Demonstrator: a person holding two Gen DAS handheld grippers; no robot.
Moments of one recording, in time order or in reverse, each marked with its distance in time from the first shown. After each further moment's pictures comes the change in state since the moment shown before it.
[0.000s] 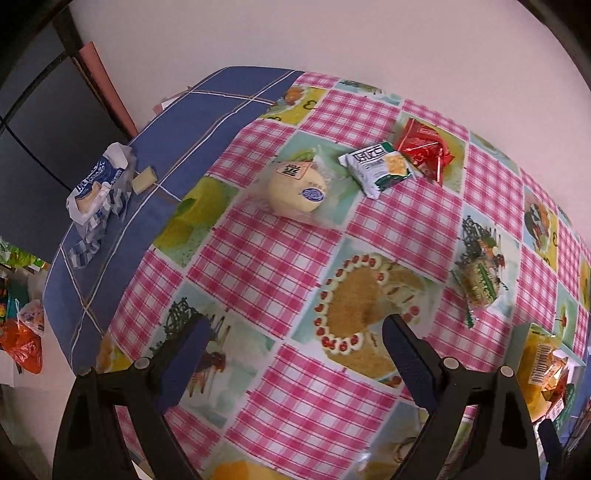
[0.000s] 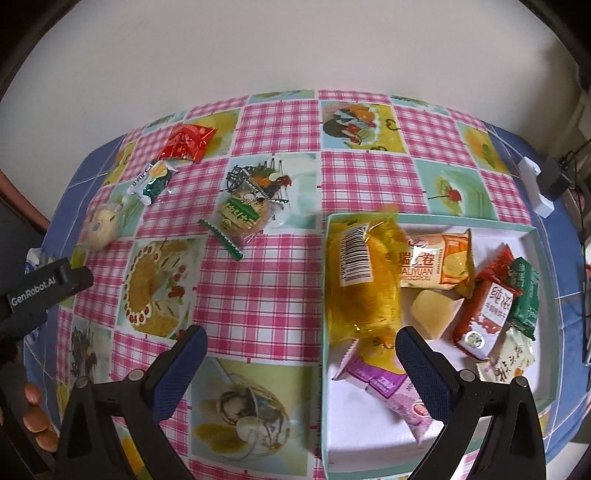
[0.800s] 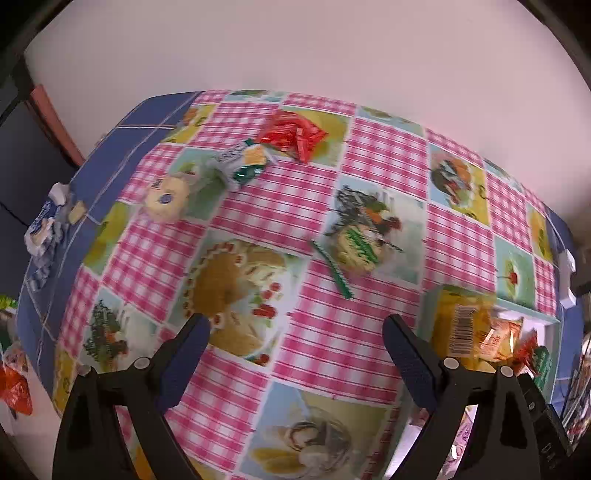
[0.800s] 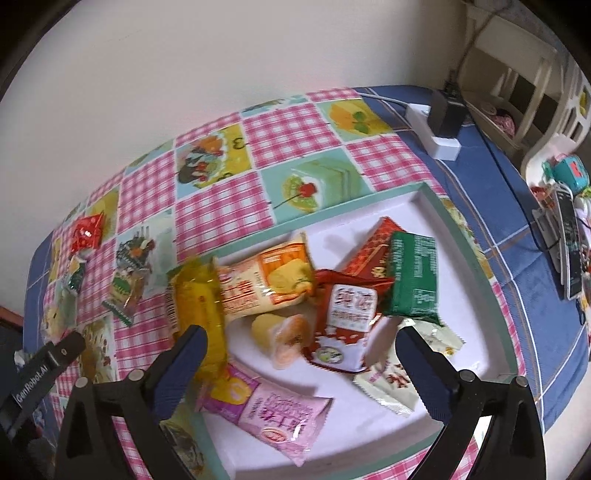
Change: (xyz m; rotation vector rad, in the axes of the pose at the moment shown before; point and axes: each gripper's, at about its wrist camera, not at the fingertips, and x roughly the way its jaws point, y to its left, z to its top) left arm -0.027 -0.112 -0.040 0.143 -0.052 -0.119; right arm -0.017 -0.117 0.003 0.305 -0.046 -0.113
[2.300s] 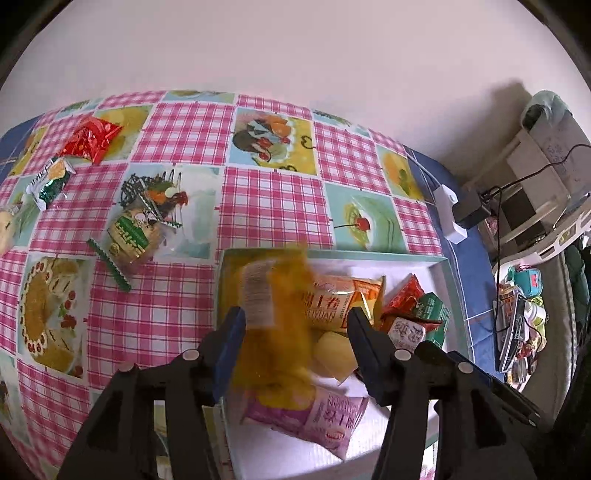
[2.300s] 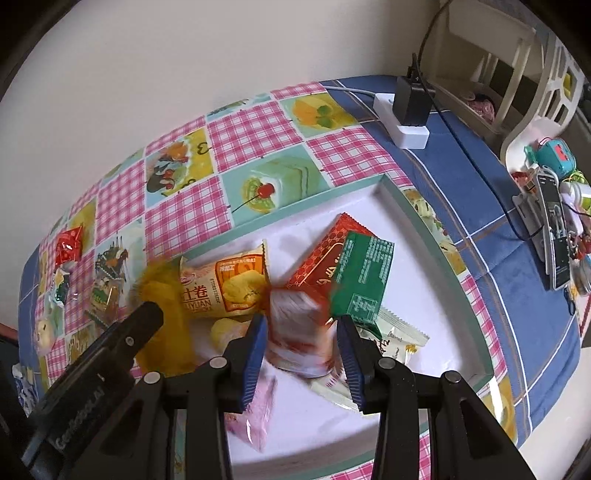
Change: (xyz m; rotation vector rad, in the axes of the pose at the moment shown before) left arm 0.001 -0.113 -0.036 0.237 0.031 -0.481; right arm -0.001 -0.053 0.006 0.081 0.023 -0.038
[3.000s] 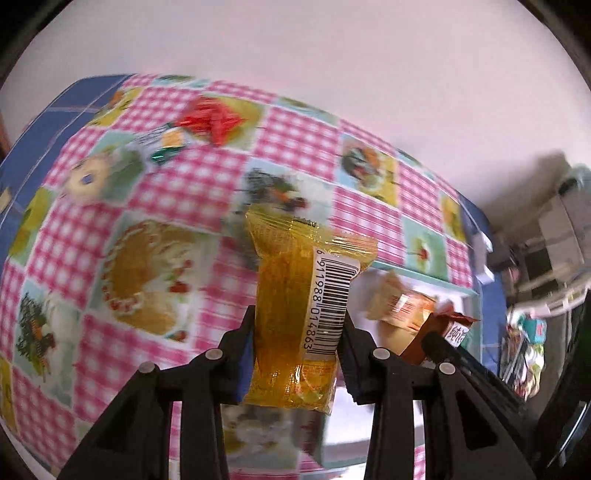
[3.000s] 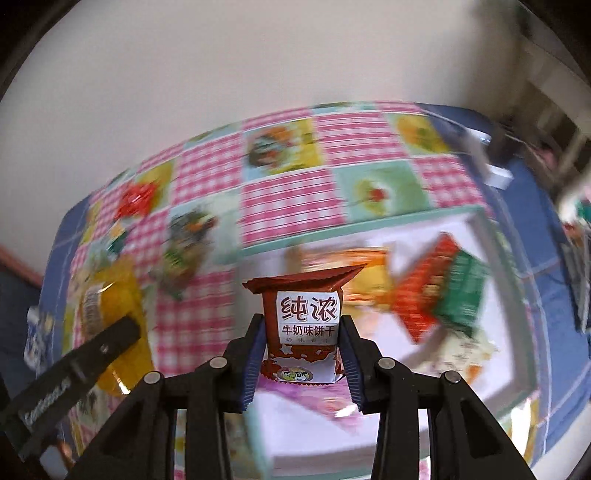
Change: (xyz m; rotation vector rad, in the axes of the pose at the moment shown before) left arm -0.057 0.074 -0.013 -0.204 -0.020 0.076; right arm -0.017 0.064 -0.015 -0.159 -0.039 0.102
